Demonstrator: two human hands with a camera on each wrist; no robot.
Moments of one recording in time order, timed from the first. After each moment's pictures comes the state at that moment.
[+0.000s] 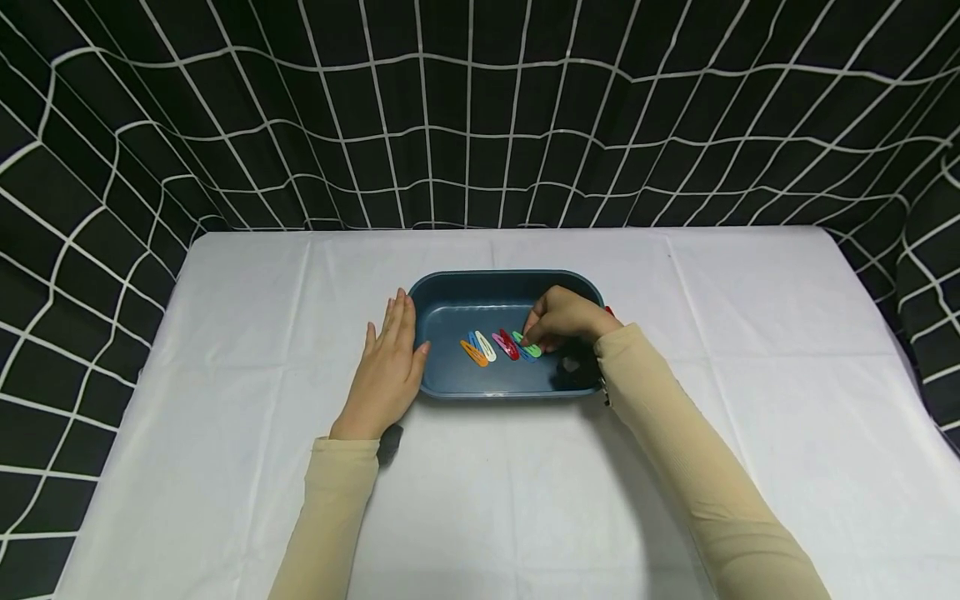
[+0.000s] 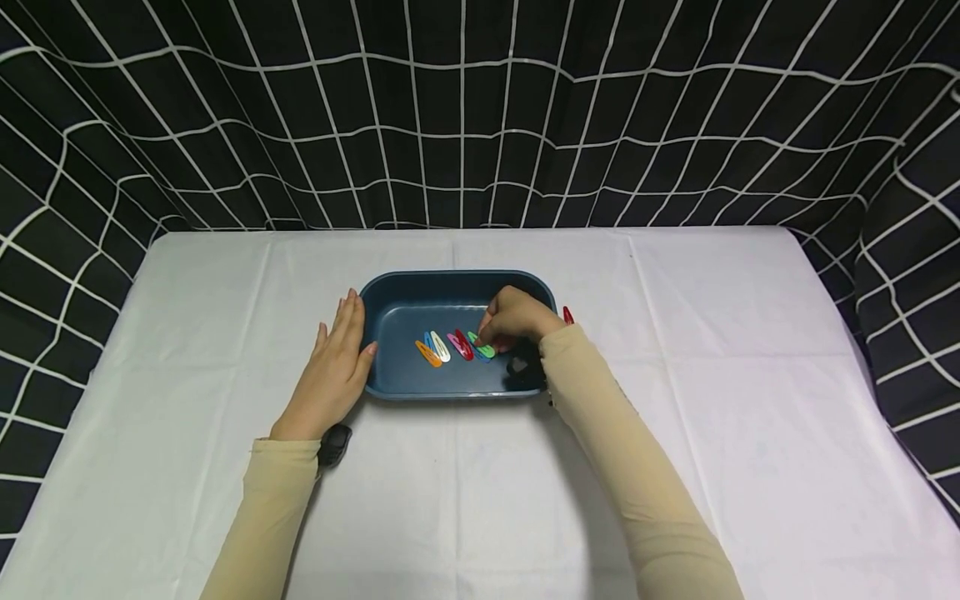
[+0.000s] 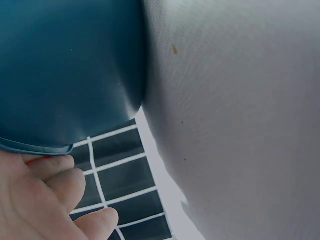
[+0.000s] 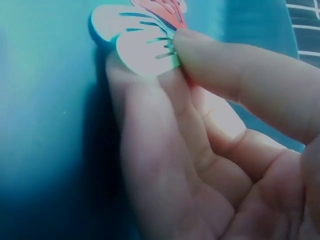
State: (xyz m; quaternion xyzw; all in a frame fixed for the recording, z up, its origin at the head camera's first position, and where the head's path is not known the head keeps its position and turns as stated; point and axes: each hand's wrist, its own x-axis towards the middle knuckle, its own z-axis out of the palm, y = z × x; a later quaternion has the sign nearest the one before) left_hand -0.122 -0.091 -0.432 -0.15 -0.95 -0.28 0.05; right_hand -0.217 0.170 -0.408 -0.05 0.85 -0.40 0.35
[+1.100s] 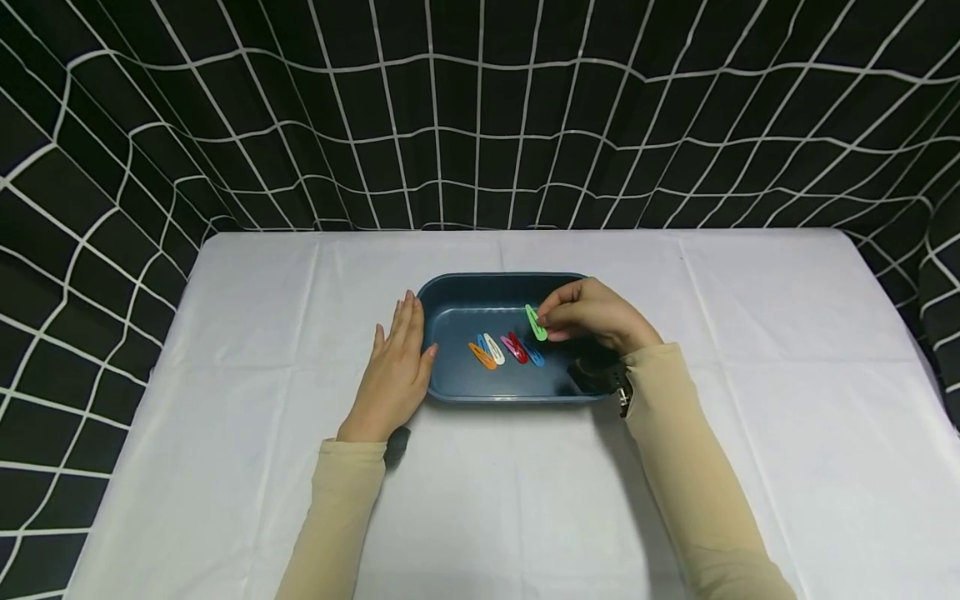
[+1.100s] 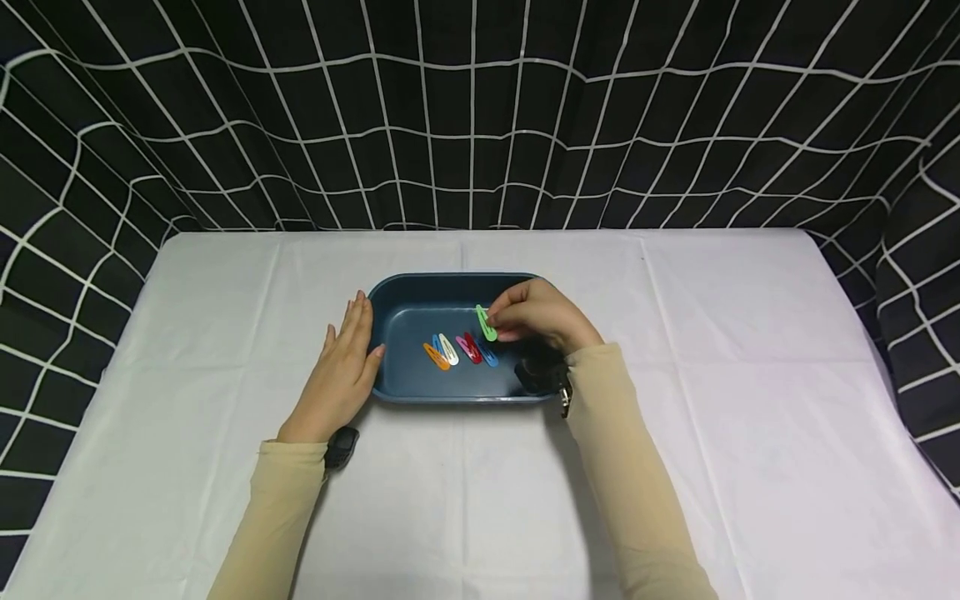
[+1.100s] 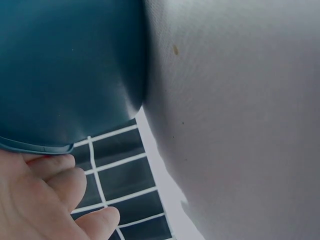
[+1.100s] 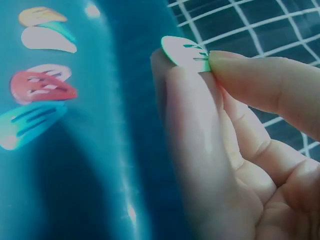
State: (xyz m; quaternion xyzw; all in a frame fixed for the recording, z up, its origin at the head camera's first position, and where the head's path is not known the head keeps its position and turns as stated) left_hand -0.123 -0.095 -0.435 -0.15 -0.95 -0.28 0.05; right_hand -0.206 0.183 -0.395 -0.03 0.75 -0.59 0.29
